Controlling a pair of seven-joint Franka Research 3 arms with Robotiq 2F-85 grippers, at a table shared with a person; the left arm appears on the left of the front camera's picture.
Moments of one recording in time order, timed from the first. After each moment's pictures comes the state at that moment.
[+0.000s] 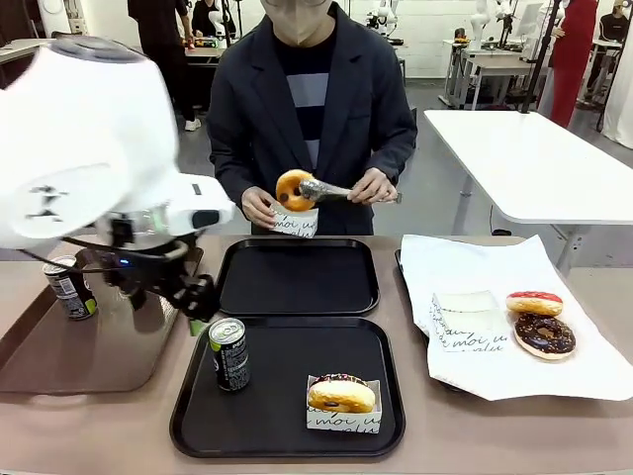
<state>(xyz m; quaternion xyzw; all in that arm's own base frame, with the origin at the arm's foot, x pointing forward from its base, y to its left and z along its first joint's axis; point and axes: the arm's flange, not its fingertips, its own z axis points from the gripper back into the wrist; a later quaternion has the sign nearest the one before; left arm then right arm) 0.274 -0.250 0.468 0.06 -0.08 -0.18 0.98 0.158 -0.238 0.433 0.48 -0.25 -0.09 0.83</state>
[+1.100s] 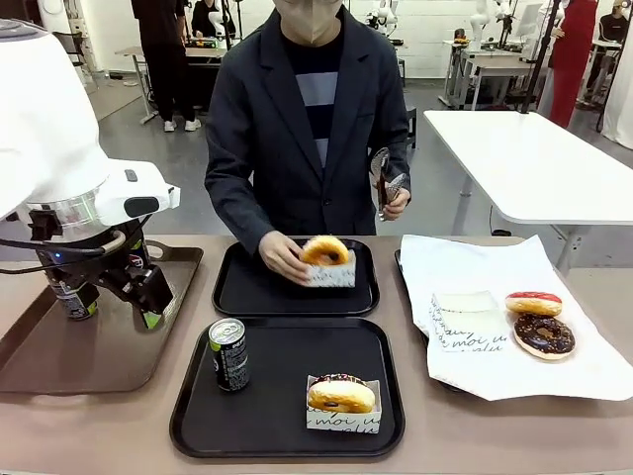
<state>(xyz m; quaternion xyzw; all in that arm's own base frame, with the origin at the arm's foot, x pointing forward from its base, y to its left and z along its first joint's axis) 0.263 -0.198 0.483 0.05 -0.10 -0.16 0.98 0.158 -0.238 0.434 0.48 -0.25 -0.09 0.84</state>
